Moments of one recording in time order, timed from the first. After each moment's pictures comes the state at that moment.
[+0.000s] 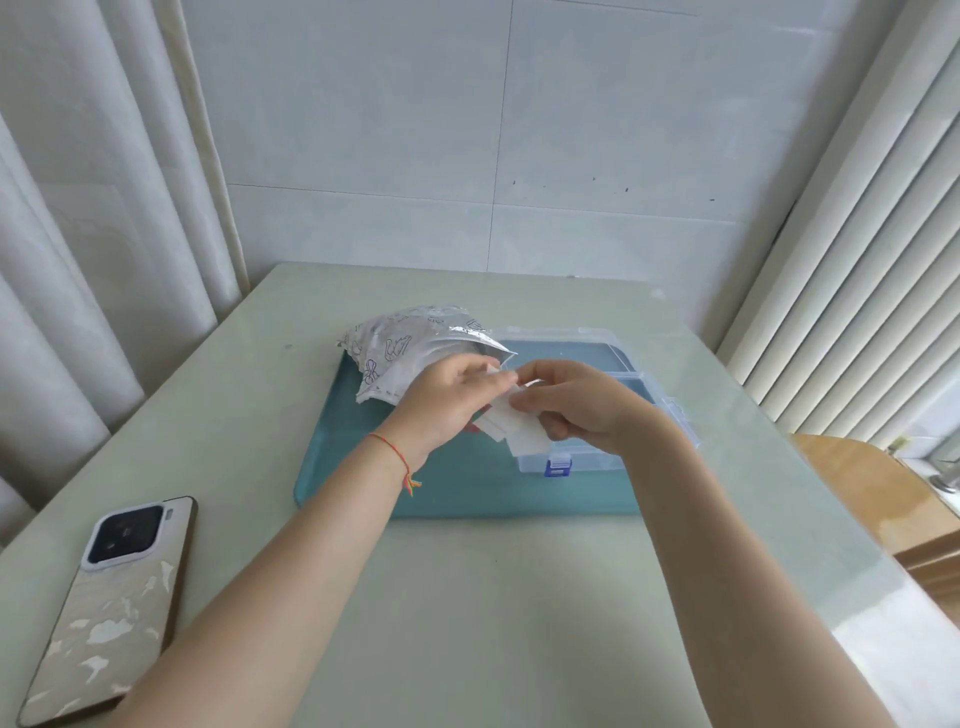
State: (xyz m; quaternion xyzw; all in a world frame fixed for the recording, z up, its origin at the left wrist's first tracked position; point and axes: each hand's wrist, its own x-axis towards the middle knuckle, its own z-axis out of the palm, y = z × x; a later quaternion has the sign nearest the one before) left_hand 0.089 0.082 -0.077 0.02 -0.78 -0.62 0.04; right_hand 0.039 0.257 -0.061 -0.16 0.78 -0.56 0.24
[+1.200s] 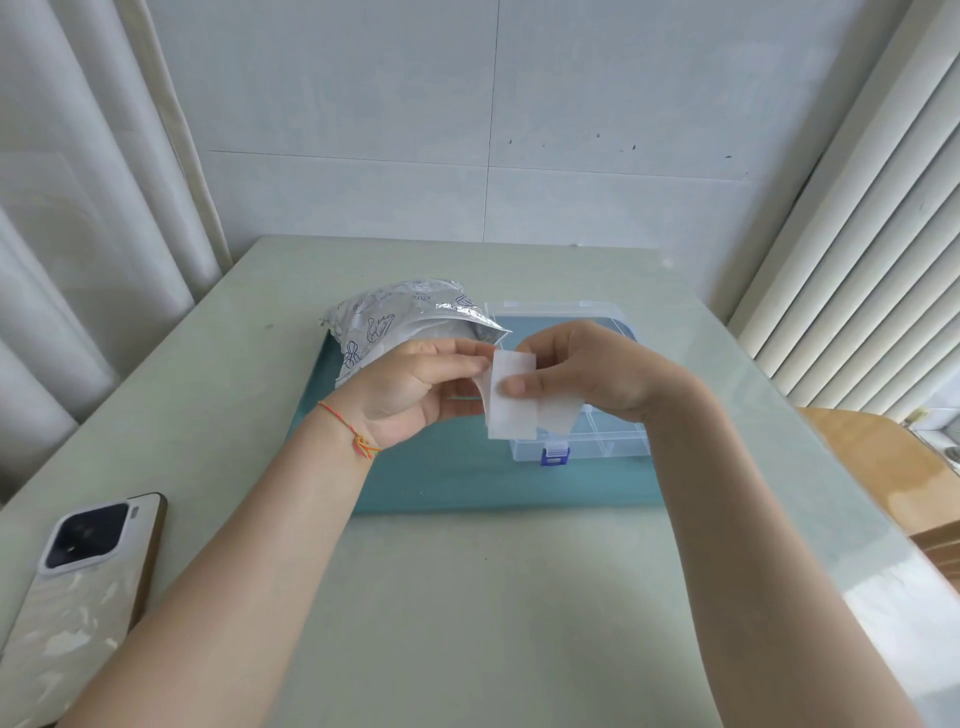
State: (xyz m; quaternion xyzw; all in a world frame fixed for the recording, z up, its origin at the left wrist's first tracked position) left_hand 0.080 0.066 -0.069 -0.04 -0.60 -0.78 -0.14; right_hand 0.041 0.270 -0.035 -0.28 0.79 -0.48 0.24
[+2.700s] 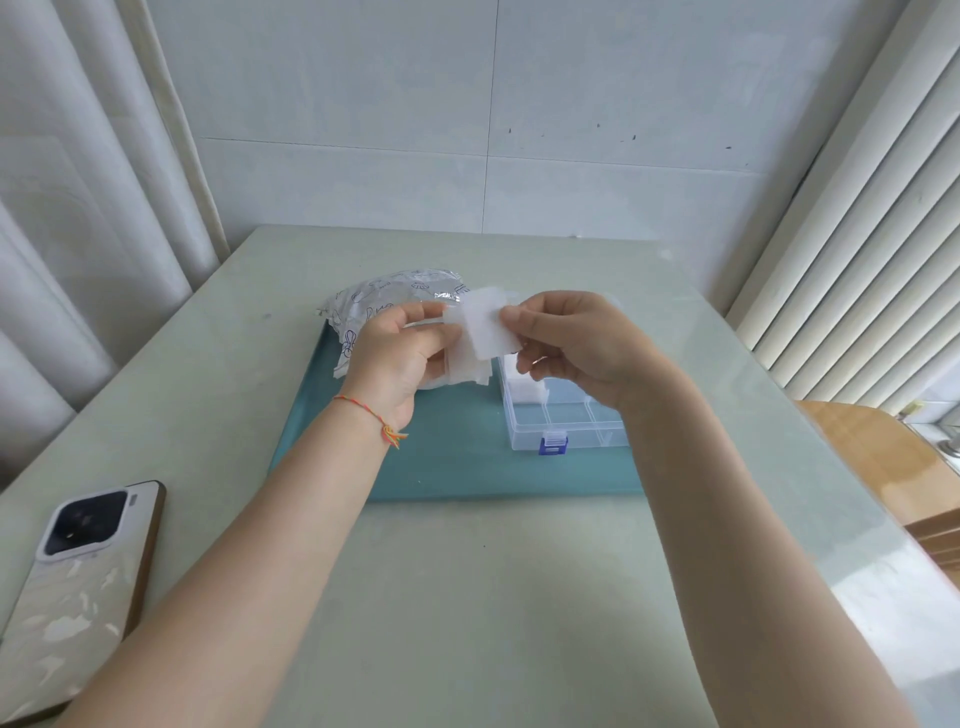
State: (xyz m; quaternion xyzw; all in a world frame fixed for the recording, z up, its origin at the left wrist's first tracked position) left_hand 0.076 0.076 -0.071 0.12 -0.60 -0.78 0.11; right_hand 0.036 0.254 -0.038 -0.16 0.72 -0.65 0.17
